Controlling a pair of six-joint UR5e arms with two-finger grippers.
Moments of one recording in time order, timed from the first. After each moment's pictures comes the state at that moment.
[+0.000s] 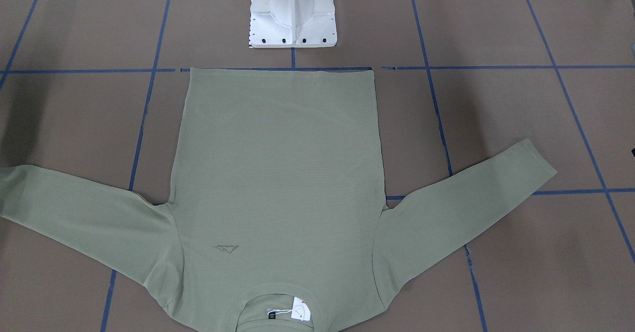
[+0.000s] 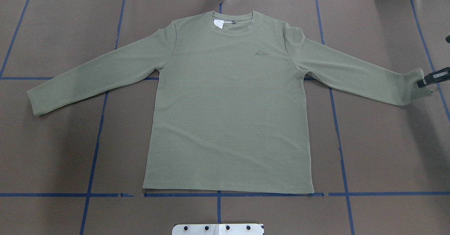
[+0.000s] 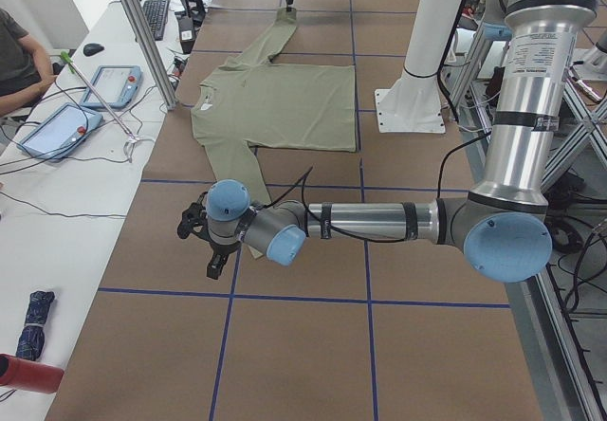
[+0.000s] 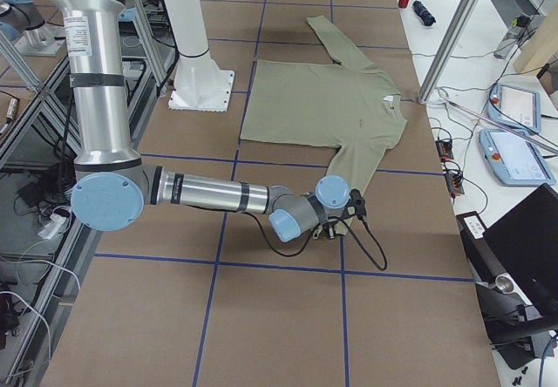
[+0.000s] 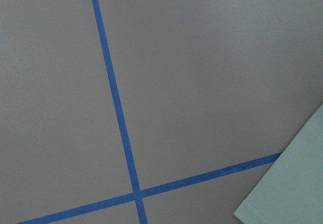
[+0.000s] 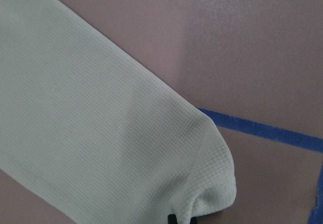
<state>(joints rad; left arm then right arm) -1.45 -1.68 -1.41 -2.11 -2.35 -0.17 1.28 -1.49 1.36 -0.89 2.47 0.35</state>
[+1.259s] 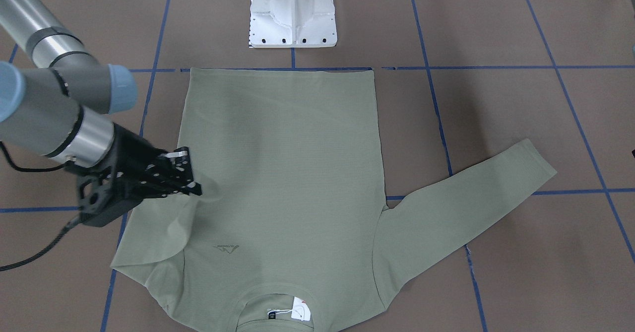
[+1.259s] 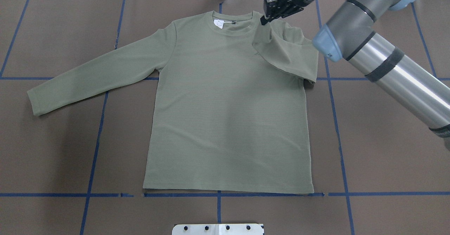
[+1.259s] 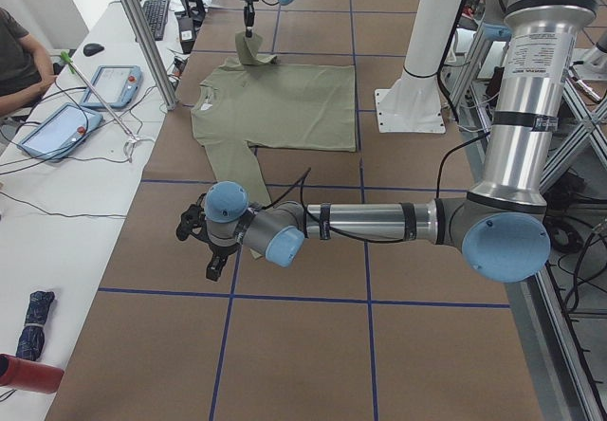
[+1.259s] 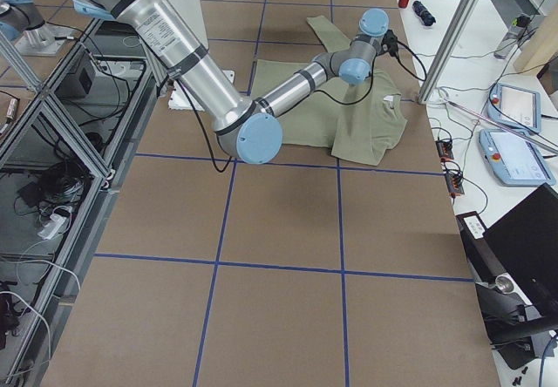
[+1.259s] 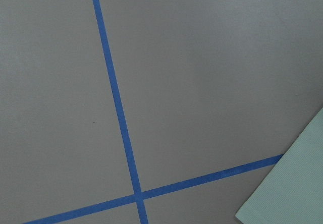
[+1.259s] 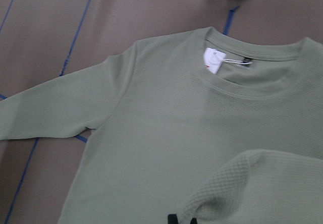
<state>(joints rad) -1.45 -1.69 -1.39 -2.11 -2.35 -0.17 0.96 -0.77 1.39 -1.05 2.38 0.88</state>
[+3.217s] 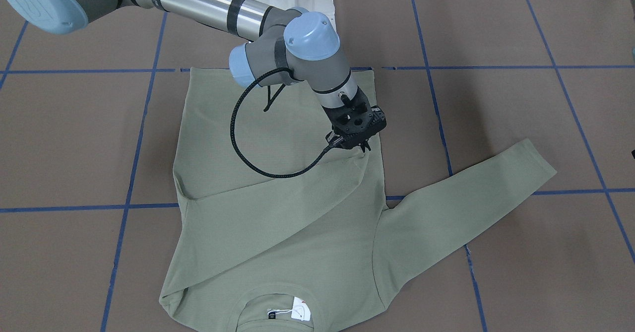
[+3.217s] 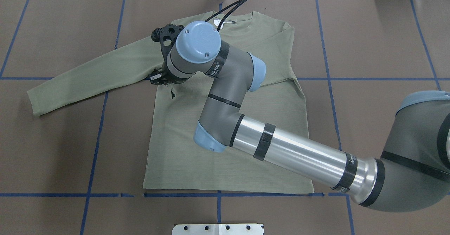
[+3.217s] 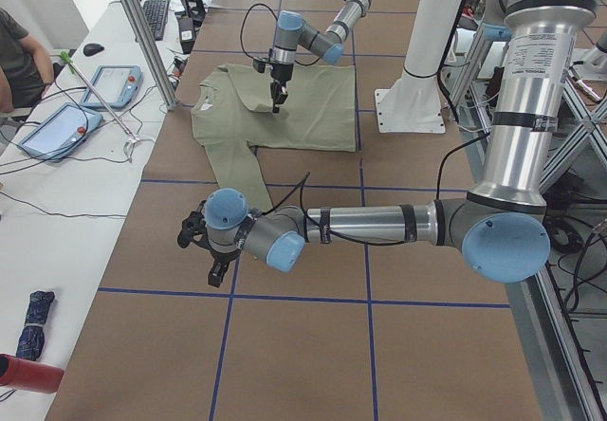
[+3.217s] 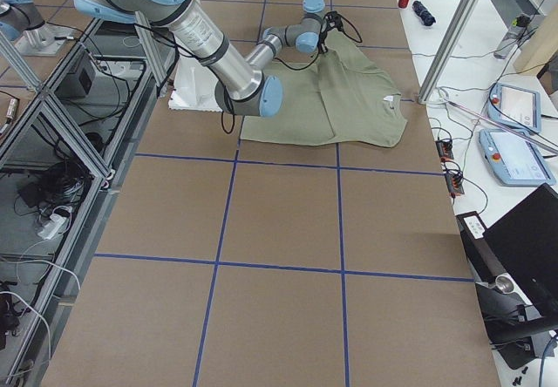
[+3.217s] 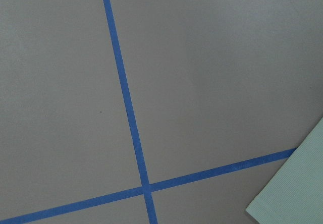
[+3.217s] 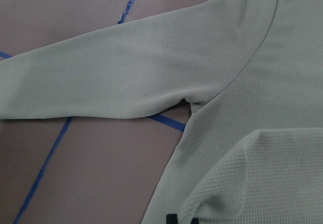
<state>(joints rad) -1.45 -1.69 -1.37 -2.11 -2.35 -0.17 0.54 -0.50 1.17 -1.04 1.87 0.96</state>
